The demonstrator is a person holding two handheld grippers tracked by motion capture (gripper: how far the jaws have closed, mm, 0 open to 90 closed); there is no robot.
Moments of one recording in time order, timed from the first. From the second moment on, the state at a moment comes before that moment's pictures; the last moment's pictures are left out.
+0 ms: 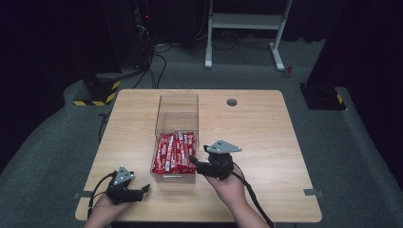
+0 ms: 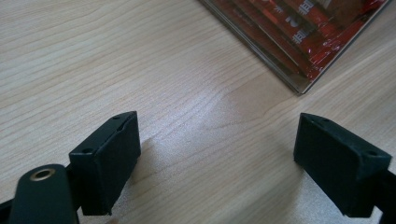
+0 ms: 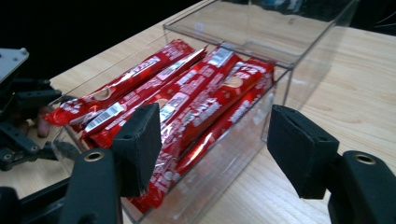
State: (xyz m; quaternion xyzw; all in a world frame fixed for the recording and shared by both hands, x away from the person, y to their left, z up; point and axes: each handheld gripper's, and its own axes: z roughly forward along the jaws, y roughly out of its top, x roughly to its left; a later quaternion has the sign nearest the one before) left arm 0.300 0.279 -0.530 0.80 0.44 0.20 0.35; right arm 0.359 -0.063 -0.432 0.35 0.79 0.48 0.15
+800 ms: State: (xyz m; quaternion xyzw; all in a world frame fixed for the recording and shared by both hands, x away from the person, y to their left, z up) left arm 0.300 0.279 -0.530 0.80 0.44 0.20 0.35; right arm 0.355 -0.042 -0.442 0.33 0.81 0.47 0.15
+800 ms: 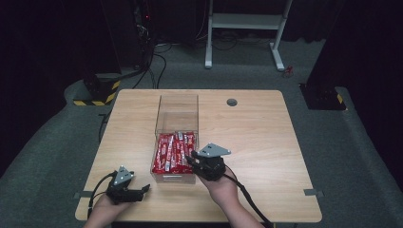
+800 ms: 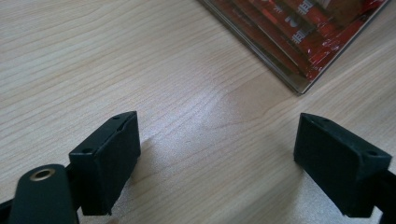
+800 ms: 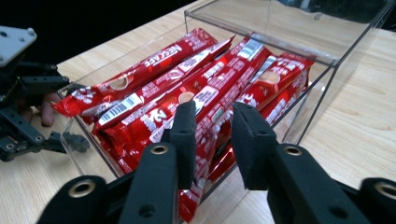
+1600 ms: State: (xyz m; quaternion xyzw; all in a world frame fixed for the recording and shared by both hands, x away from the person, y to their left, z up) left arm 0.300 0.278 -0.530 0.80 0.44 0.20 0.35; right arm 0.347 -0.047 -0.445 0.33 0.80 0.48 0.14
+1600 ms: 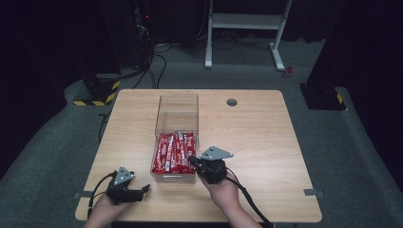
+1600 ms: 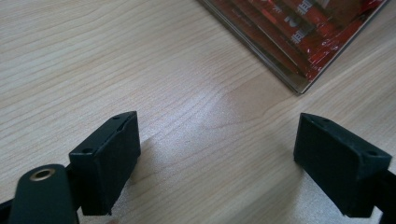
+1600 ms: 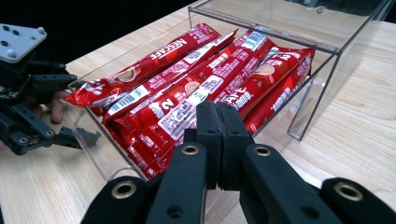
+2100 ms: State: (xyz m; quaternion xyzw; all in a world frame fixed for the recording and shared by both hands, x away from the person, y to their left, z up) left arm 0.300 0.279 -0.530 0.80 0.44 0.19 0.35; right arm 0.337 -0.058 -0.446 0.32 0.79 0.51 0.14
